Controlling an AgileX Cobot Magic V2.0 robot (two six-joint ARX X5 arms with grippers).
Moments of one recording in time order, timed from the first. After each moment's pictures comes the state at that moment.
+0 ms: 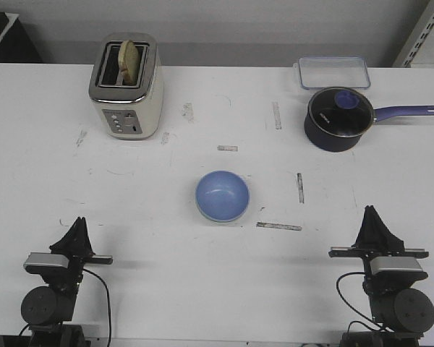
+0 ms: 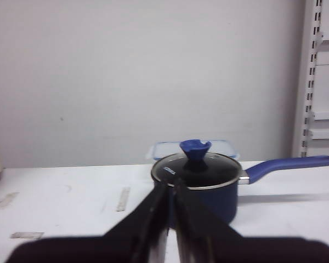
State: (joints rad) left arm -0.03 0.01 0.03 0.17 -0.02 -0.01; right arm 0.04 0.22 0.32 0.04 0.02 0.06
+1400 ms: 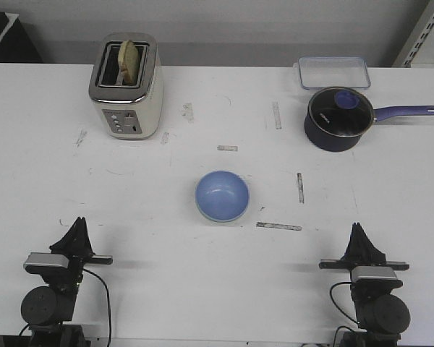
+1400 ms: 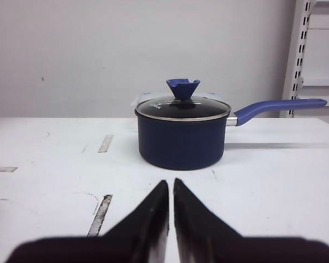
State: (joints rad) left arm -0.03 0.01 0.03 0.17 -0.02 -0.01; right arm 0.00 0.00 0.02 0.06 -0.01 0.01
